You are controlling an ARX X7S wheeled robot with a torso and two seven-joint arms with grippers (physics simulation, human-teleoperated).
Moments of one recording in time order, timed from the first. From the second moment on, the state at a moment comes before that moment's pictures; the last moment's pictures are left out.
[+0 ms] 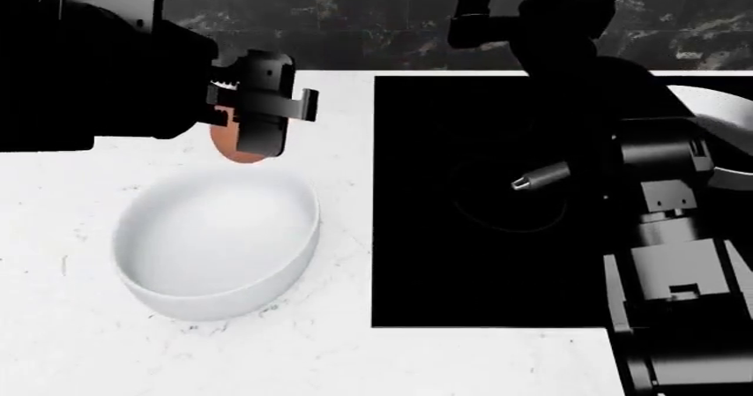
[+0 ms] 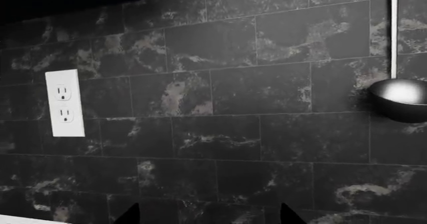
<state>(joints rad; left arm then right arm) -1.97 -0.71 1.21 0.03 -2.63 -0.92 -1.30 1.29 0.22 -0.31 0.63 0.54 0.35 -0.07</state>
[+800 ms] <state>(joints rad) -1.96 -0.74 1.41 0.04 -2.83 -0.97 -1.39 1.31 0.19 -0.31 0.78 0.54 0.25 -0.13</state>
